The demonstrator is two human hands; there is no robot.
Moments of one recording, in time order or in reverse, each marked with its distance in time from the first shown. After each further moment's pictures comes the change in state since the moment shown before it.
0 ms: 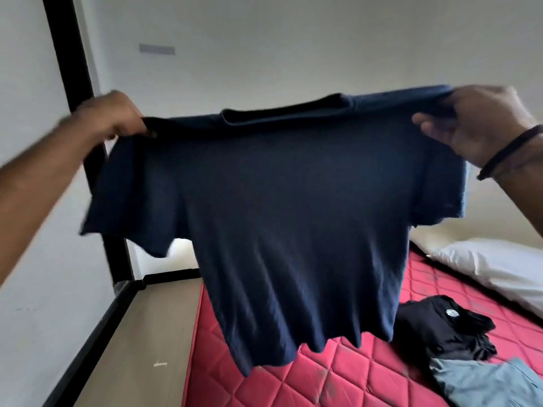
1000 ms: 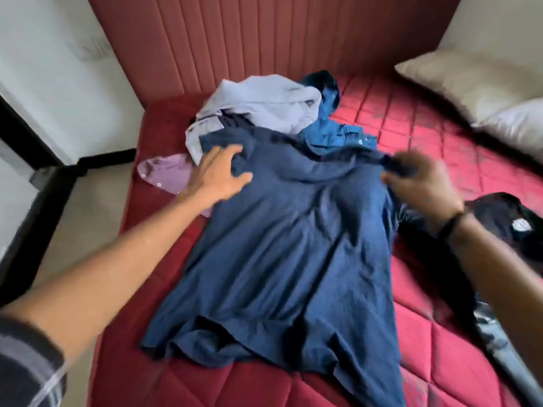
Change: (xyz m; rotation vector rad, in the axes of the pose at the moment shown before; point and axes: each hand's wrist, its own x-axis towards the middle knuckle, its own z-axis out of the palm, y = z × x) left_hand -0.003 0.059 0.640 -0.137 -0.534 0.290; right_hand 0.087 0.531 -0.072 -0.930 -0.233 0.235
